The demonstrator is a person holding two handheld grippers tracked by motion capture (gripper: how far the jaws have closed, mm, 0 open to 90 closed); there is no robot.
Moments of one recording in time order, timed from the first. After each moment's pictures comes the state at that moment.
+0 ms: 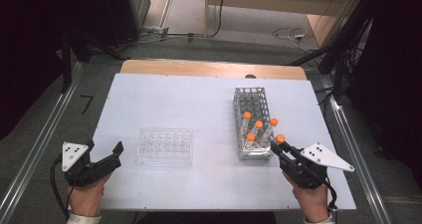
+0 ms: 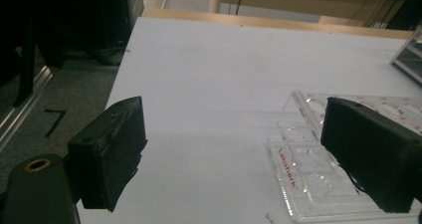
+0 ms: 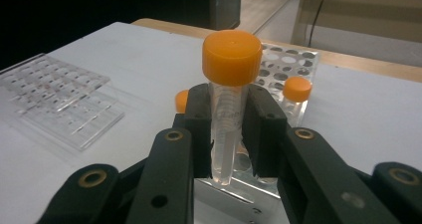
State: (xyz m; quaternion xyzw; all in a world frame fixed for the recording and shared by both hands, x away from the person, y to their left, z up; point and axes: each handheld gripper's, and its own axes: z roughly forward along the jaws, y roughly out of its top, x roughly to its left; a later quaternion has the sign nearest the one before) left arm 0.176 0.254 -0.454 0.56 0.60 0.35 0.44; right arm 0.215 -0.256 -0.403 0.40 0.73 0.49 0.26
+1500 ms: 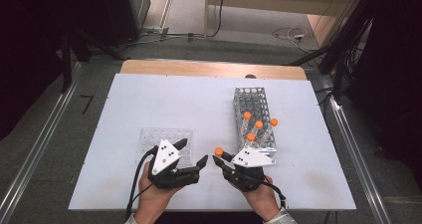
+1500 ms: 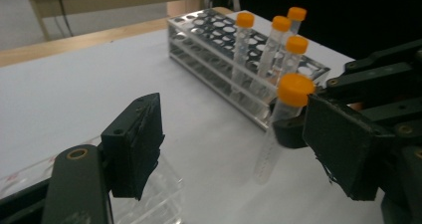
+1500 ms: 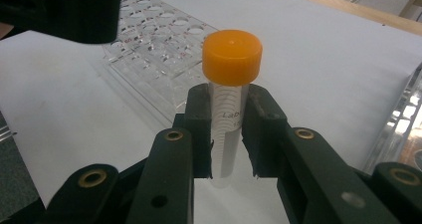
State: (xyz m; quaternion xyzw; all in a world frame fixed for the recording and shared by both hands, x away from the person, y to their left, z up) left arm 0.191 0.085 -0.421 0.72 0.39 0.23 0.52; right arm 0.221 -0.138 -0.444 0.30 0.81 0.47 0.18
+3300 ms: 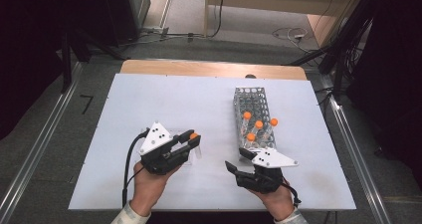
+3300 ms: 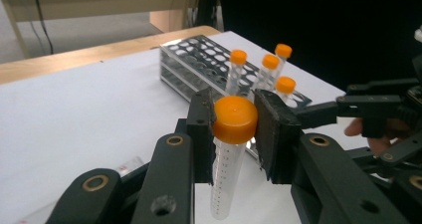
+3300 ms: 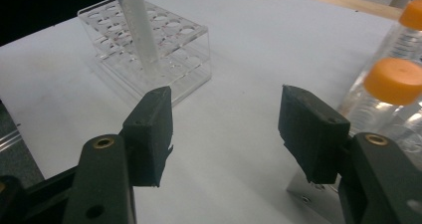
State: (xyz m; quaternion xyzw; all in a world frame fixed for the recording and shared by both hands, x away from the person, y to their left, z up) left arm 0.211 0.109 -0.387 0.71 0.39 0.20 0.55; right arm 0.218 -0.181 -0.437 0.32 0.80 0.47 0.17
